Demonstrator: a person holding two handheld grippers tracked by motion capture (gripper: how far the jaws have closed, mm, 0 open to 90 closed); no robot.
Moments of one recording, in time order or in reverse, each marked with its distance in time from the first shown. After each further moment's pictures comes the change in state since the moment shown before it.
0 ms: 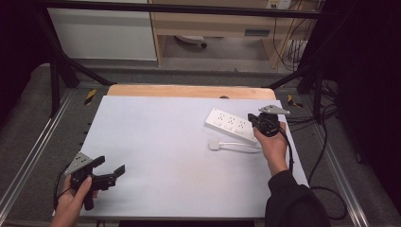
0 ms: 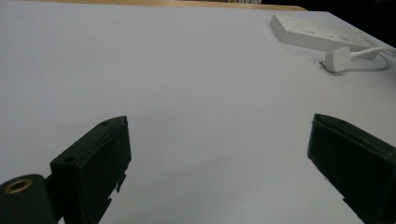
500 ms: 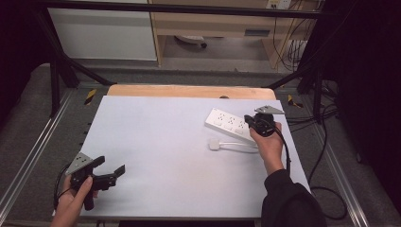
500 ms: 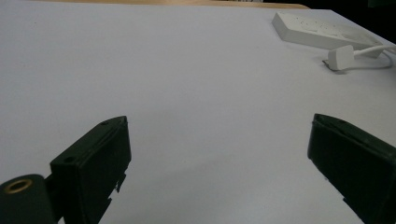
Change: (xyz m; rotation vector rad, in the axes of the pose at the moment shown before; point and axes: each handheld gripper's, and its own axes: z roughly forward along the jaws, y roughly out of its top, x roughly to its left) left arm 0.000 0.000 0.000 0.002 0.005 0.001; right arm 0.005 -0.005 0.015 0.031 0.015 0.007
